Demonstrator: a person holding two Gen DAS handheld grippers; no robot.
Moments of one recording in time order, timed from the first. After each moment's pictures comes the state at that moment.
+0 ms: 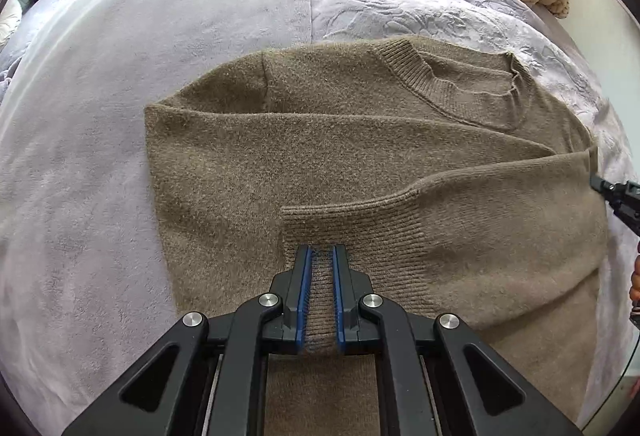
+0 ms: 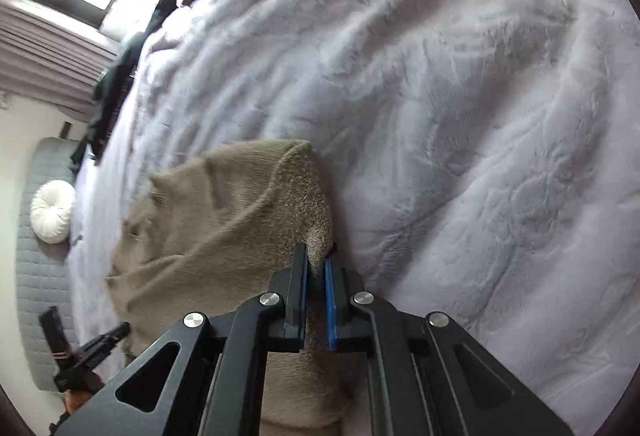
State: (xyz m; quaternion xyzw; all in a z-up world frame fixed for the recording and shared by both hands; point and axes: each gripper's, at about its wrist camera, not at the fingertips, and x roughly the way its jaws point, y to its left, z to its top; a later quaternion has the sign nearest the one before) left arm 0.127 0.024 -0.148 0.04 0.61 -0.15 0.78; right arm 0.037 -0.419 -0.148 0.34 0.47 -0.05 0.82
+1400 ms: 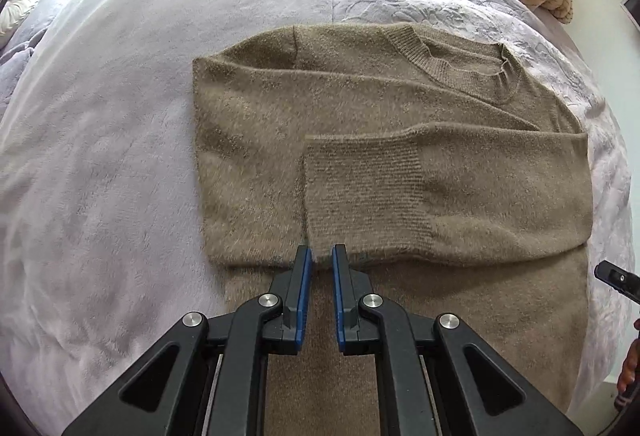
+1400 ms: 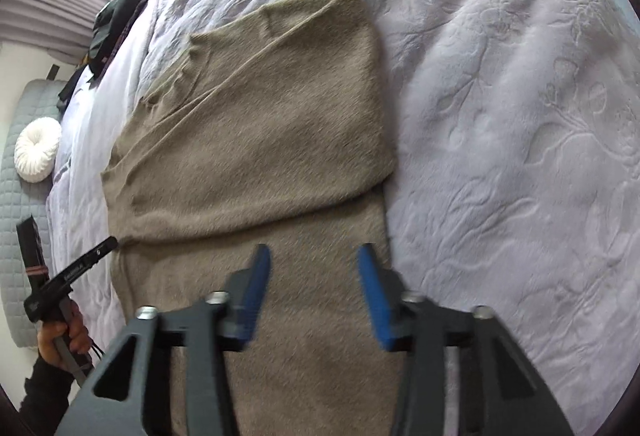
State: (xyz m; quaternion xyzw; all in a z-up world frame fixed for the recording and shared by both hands) left arm 0.092 0.048 -0.124 0.02 0.63 -0.12 0.77; right arm -0.060 -0.324 -0.122 0.29 0.54 -0.04 0.79
